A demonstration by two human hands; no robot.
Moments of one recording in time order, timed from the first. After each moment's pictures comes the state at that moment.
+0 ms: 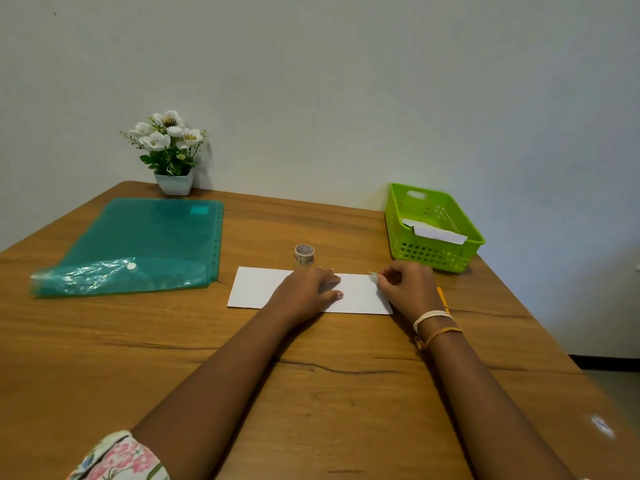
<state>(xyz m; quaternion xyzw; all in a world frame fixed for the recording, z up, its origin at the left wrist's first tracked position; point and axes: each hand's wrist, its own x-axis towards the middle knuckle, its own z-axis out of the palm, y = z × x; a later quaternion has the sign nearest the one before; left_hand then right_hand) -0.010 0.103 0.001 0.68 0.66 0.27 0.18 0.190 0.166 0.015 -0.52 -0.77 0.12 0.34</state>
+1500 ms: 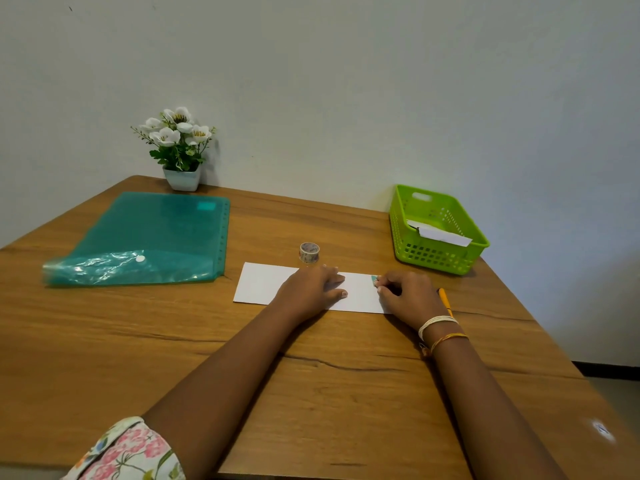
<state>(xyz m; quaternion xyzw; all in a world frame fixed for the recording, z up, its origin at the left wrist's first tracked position) -0.008 0.101 0.002 0.67 0.68 0.25 0.18 0.195 0.158 0.011 -0.51 -0.82 0.13 0.24</state>
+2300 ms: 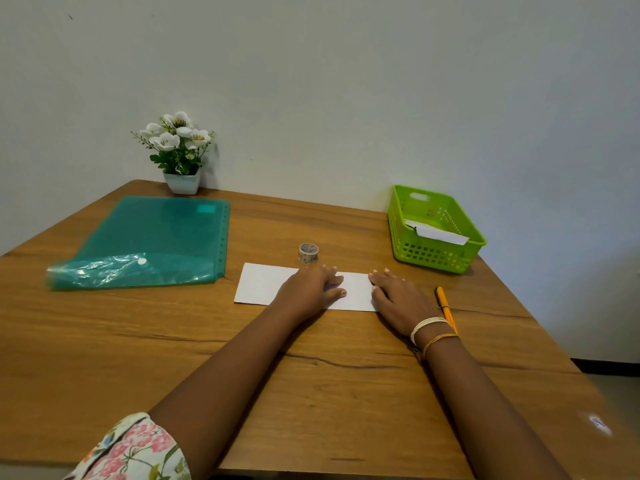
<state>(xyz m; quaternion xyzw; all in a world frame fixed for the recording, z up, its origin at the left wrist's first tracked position) -0.006 0.101 0.002 0.67 0.68 0.24 0.17 0.187 0.146 0.008 -0.49 -0.86 0.08 0.12</state>
